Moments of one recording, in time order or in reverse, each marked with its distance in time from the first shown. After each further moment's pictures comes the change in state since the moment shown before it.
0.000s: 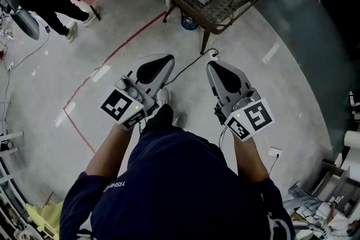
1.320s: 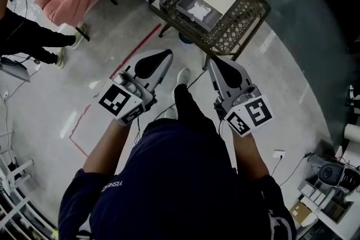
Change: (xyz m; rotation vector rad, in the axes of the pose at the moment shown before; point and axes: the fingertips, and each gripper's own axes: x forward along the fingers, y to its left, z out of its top) left arm 0.142 0.264 0.011 -0.037 0.067 -0.084; right arm 0.232 -0.175 0.015 0.061 0.013 -0.136
